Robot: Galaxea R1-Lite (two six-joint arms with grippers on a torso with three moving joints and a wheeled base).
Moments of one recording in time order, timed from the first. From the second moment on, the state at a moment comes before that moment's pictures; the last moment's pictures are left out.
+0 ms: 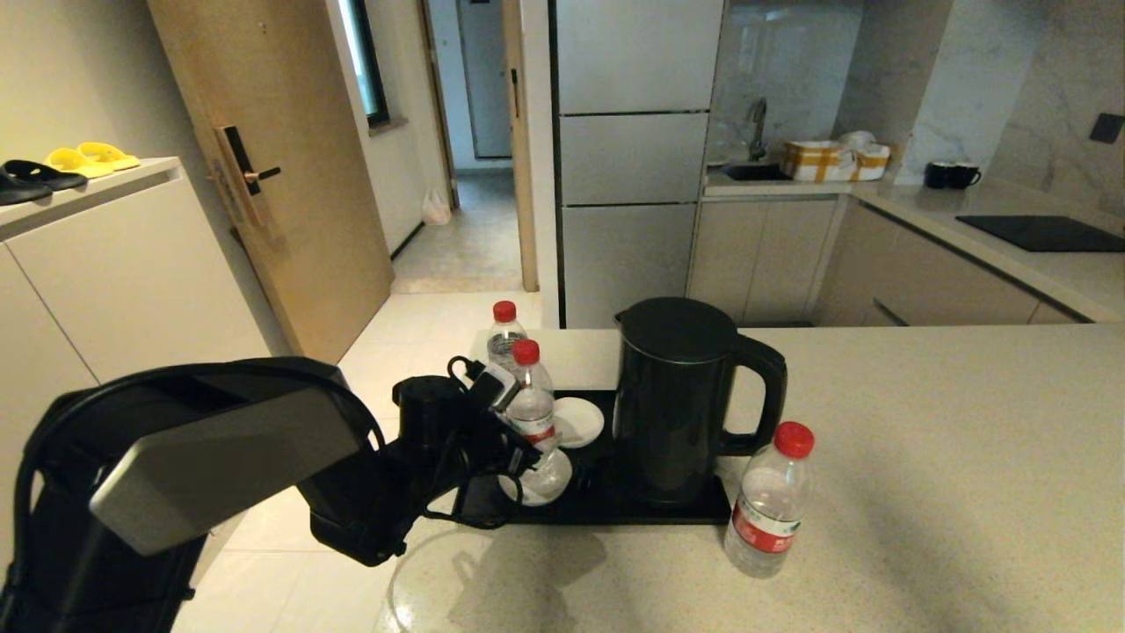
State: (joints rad) left arm -0.42 2.35 -0.90 -1.17 -0.19 0.25; right arm 0.01 0.00 0.00 0.00 0.00 0.00
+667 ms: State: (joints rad) left arm -0.43 2.40 -0.96 -1.17 -0.14 0.25; right arm 0.01 0.00 0.00 0.00 0.00 0.00
